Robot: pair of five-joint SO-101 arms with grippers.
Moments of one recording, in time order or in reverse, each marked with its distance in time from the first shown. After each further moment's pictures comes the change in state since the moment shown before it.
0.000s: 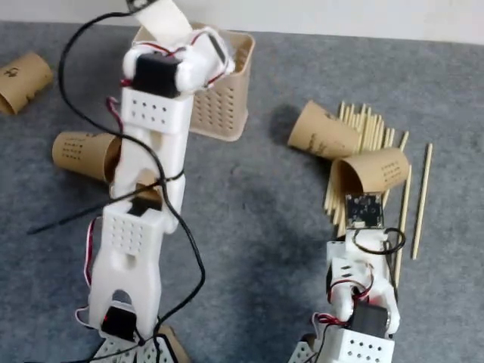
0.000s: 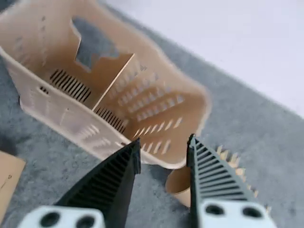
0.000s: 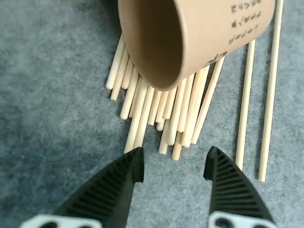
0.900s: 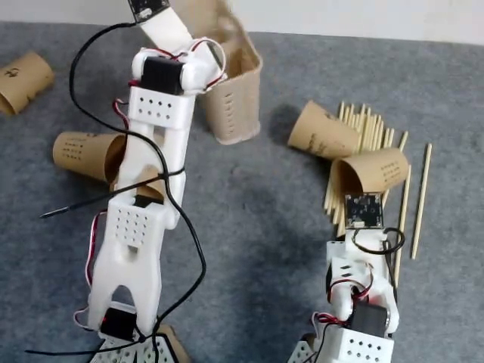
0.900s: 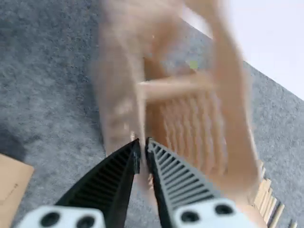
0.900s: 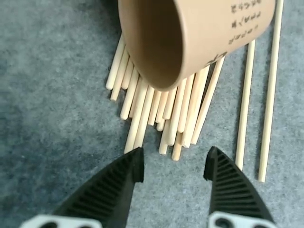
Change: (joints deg) left arm 0.1 10.8 -0.8 -1.7 0.0; right arm 0.0 0.0 0.0 0.0 0.2
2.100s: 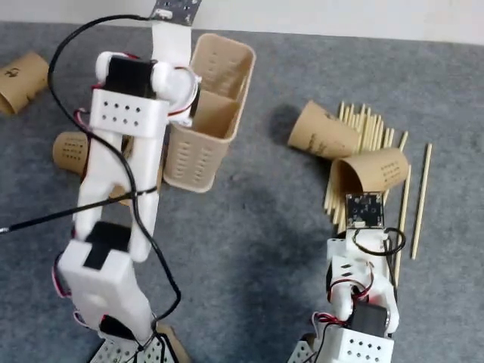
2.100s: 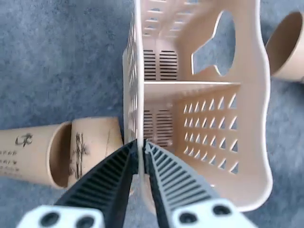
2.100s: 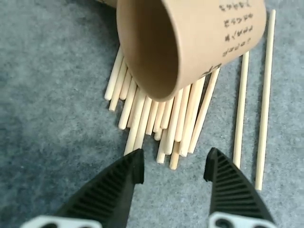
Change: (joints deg) left arm -4.1 -40.0 43.9 7.6 -41.2; right arm 0.0 0.0 0.0 -1.9 0.0
